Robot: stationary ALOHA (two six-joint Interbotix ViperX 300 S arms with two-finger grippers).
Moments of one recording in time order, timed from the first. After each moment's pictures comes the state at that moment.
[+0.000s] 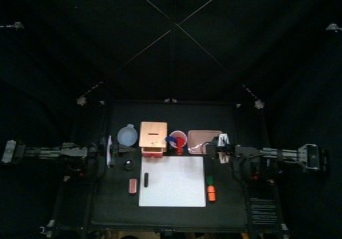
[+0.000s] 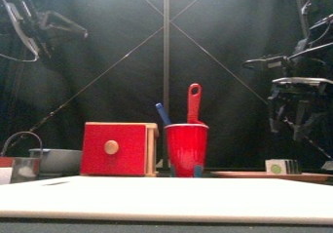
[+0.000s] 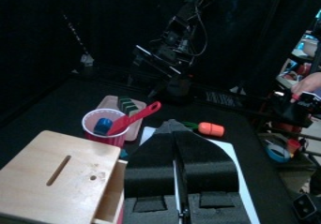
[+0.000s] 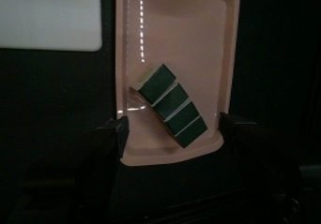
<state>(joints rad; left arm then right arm) 0.08 -0.95 1.23 -0.17 -0.31 0.00 -0.24 -0.56 1.02 -0.44 0.68 -0.09</state>
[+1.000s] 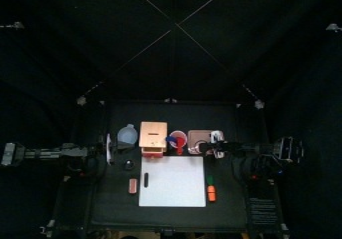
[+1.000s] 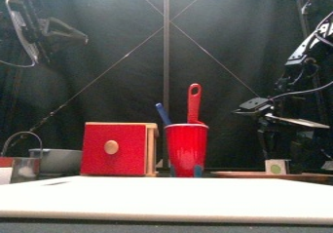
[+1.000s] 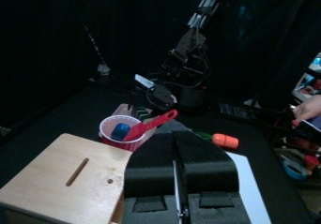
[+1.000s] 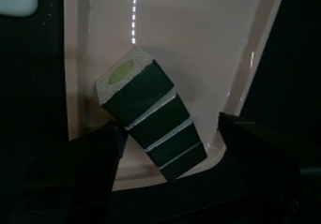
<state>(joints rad) 0.14 -0.95 1.27 -0.18 -0.40 0.00 -0.39 -0.21 1.00 -0.60 0.53 -0.09</state>
